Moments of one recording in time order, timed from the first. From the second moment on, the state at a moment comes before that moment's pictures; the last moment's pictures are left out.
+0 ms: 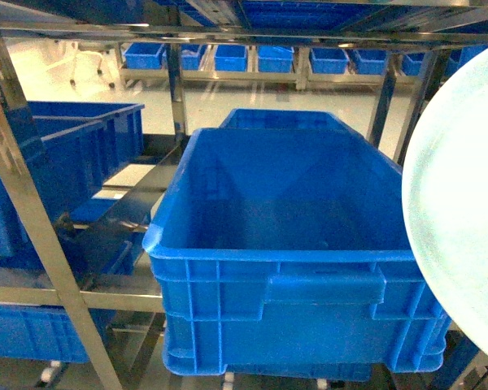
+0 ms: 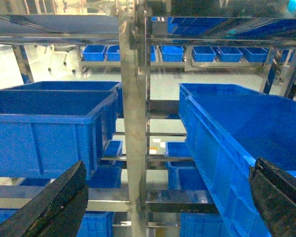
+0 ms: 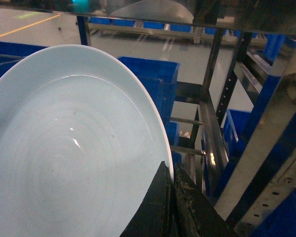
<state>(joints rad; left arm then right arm) 0.00 0.01 0.01 -0.01 0.00 0.00 -0.08 0.60 0.28 0.18 -0.24 -0.06</state>
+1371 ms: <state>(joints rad) 0.00 0.01 0.01 0.00 0.00 0.00 0.03 1.24 0.47 0.38 -0.26 0.29</state>
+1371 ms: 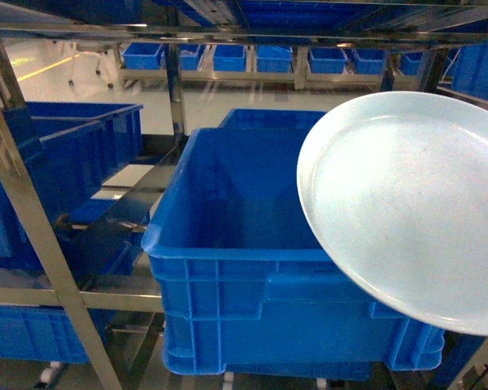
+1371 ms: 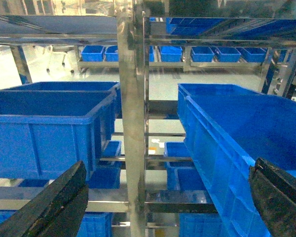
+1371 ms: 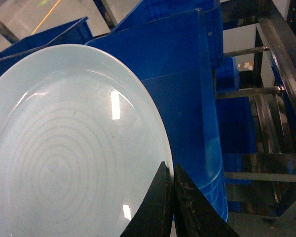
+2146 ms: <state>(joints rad) 0.00 0.01 0.01 0.00 0.00 0.00 0.13 1.59 0.76 0.45 -0.11 0.53</state>
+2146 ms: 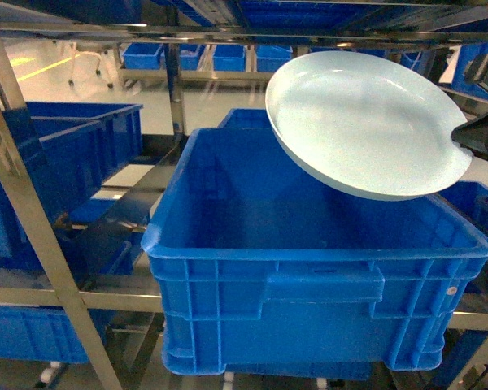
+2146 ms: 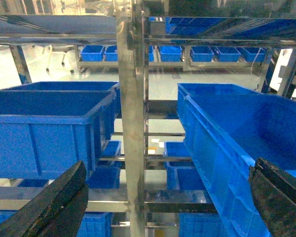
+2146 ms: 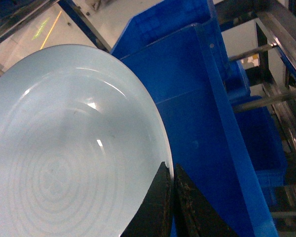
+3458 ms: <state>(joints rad) 0.00 0.01 0.01 0.00 0.00 0.00 0.23 1.64 0.82 0.43 -0.03 0.63</state>
